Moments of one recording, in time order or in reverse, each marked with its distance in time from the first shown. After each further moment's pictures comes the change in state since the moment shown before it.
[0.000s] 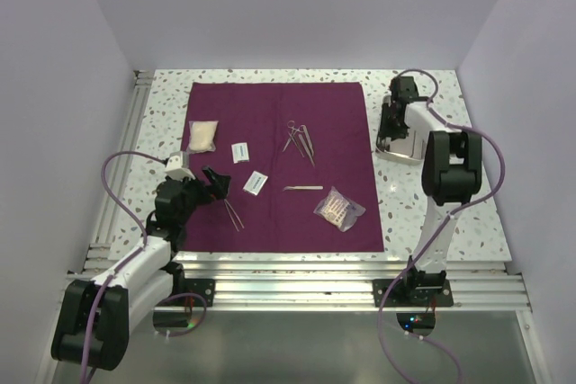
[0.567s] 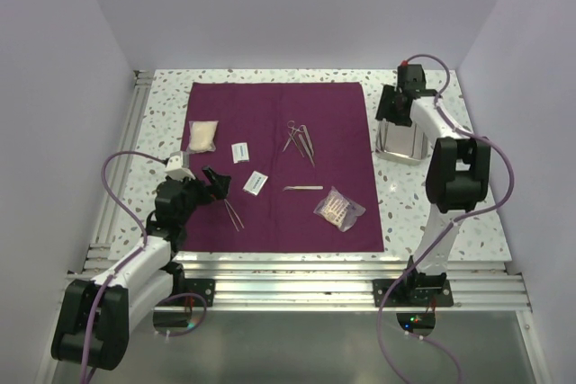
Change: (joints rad) left arm 0.000 0.000 0.000 0.001 0.003 0.000; right arm -0.002 -0.112 0.028 0.032 -0.003 0.111
